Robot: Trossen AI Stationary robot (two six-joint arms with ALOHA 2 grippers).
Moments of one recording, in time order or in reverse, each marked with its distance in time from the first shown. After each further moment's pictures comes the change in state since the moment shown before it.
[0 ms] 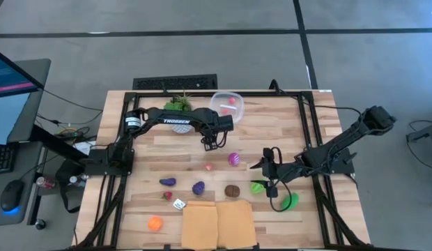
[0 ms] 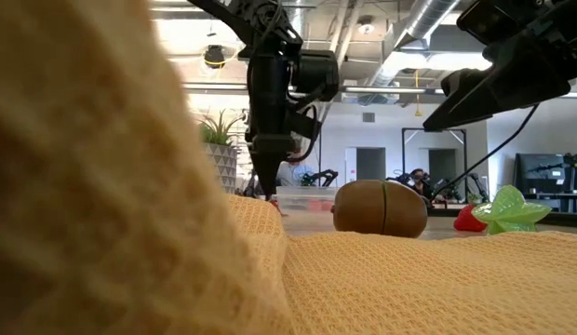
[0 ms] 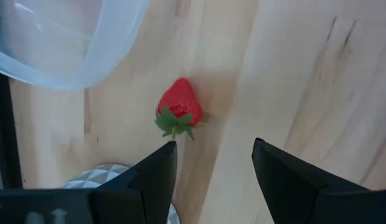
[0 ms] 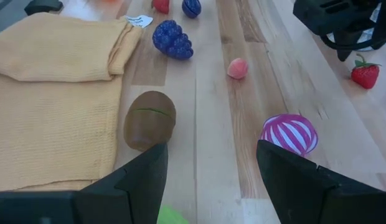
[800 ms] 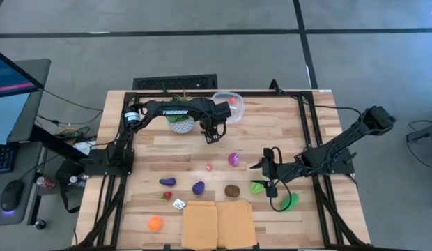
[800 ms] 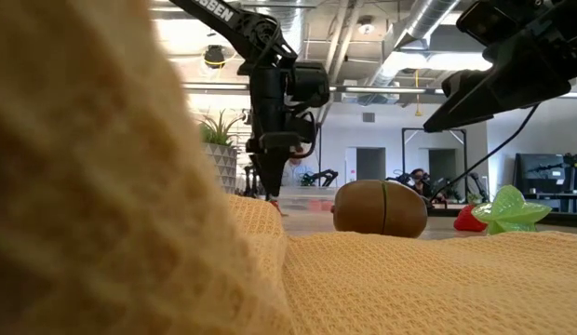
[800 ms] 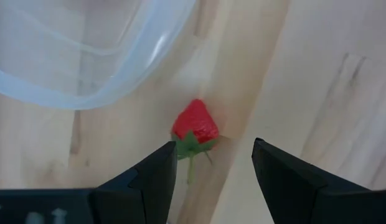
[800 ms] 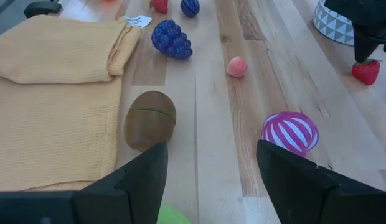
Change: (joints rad) left arm 0.108 0.000 0.000 0.067 0.175 0.047; right arm 0.000 0.000 0.000 -0.003 0.000 0.018
